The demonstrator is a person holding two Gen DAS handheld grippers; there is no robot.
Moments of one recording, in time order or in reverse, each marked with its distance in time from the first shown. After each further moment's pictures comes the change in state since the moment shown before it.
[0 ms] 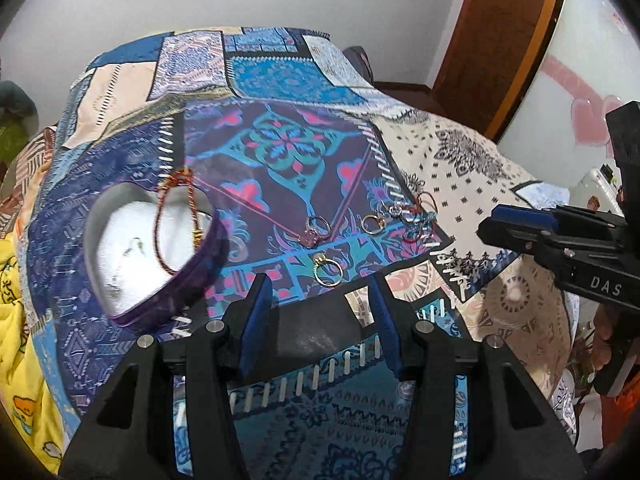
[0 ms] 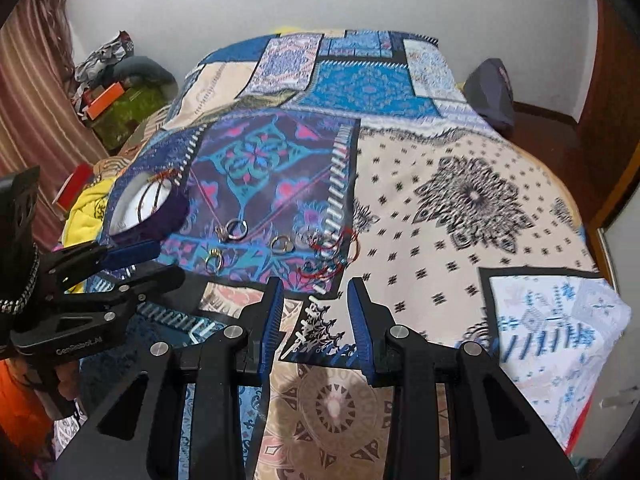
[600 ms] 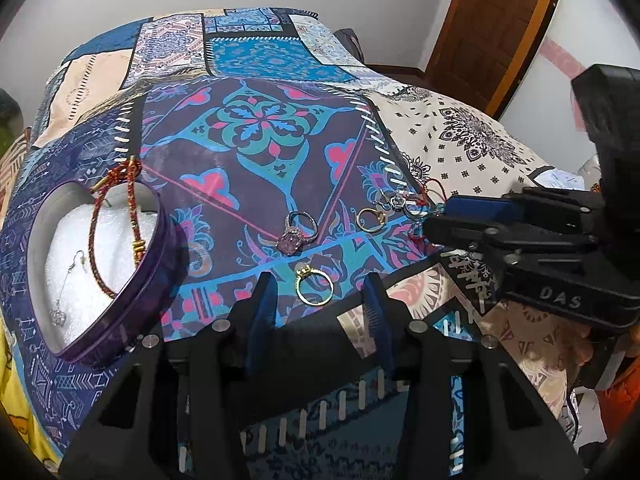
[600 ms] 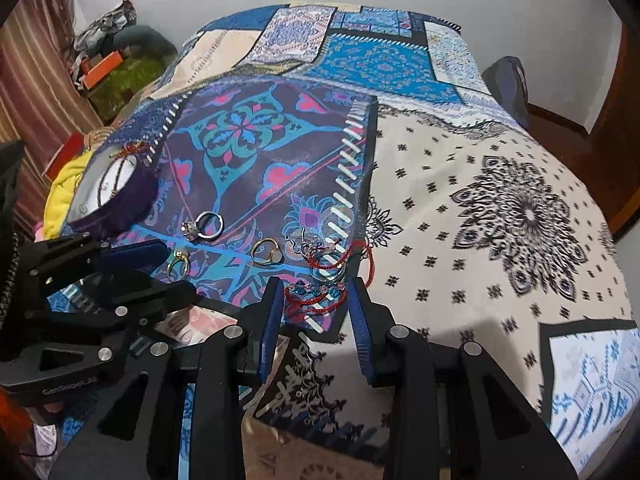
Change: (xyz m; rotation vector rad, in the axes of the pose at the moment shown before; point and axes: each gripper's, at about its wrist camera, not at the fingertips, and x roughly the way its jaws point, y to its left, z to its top) left arm 0.041 -0.004 0.008 0.025 0.053 -0.029; right arm 0.048 0.000 0.009 -0.078 0.075 -0.018
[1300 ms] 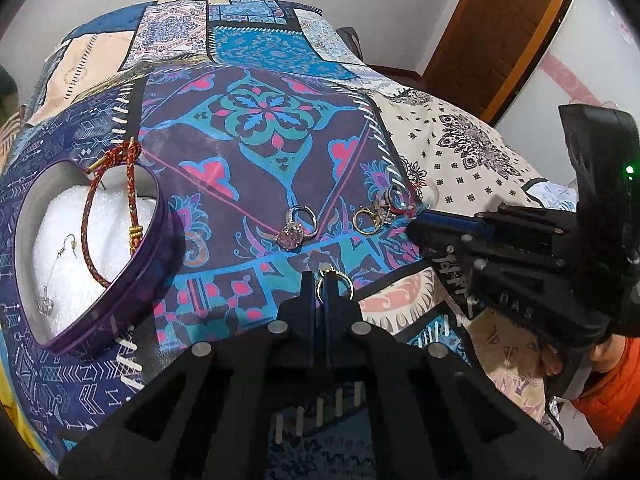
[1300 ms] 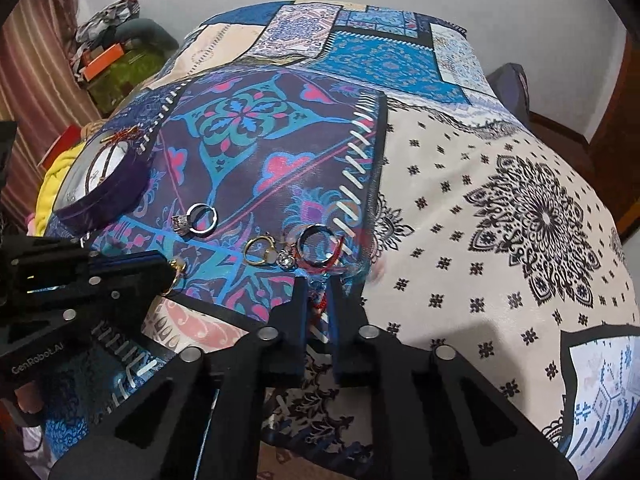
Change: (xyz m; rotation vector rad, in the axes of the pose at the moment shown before) left arm 0.001 0.009 0.000 -0.066 0.011 -0.055; right arm 0.011 0.003 -0.003 -0.017 -0.012 -0.015
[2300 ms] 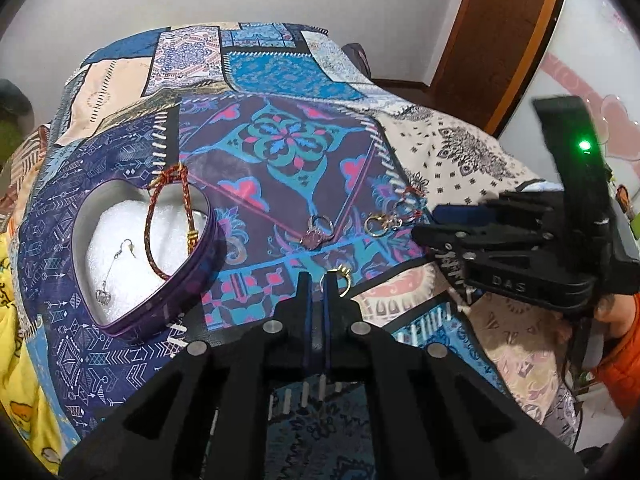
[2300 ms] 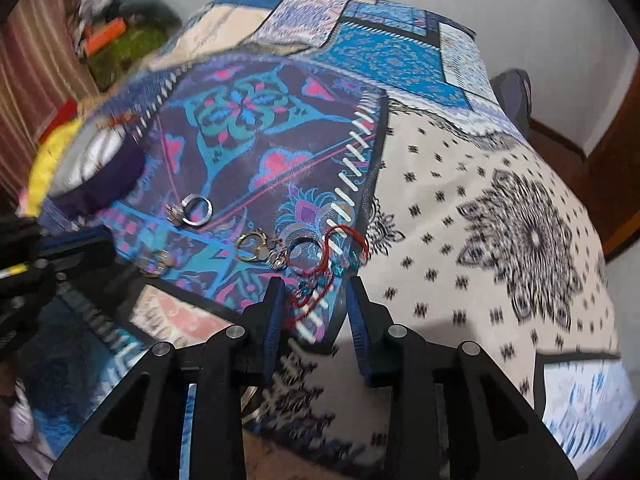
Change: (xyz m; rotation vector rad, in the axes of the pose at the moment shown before) left arm -0.033 -0.002 -0.008 0.039 -0.053 0.067; right arm 0.008 0.008 0.014 -0.106 0.075 -0.068
